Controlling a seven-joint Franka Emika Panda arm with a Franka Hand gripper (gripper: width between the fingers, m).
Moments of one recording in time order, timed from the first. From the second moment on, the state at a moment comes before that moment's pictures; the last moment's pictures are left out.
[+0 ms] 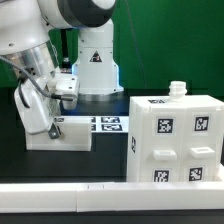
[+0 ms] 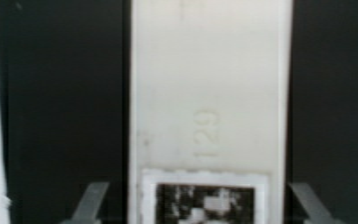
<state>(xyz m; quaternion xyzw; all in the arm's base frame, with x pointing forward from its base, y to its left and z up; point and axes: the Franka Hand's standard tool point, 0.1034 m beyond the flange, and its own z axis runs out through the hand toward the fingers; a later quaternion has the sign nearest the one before) 0.460 -0.106 0.028 -0.65 0.73 0.17 0.07</state>
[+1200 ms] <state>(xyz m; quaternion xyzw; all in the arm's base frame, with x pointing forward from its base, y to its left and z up) 0.491 -0.110 0.024 -0.62 0.67 0.41 0.00</state>
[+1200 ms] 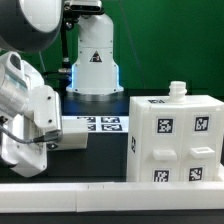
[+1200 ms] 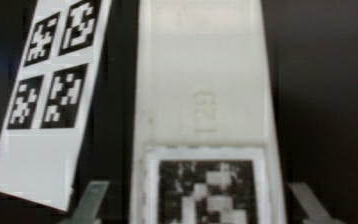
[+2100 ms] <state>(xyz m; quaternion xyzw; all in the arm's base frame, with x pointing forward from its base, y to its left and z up) 0.493 -0.109 0.025 -0.62 0.67 0.40 0.00</state>
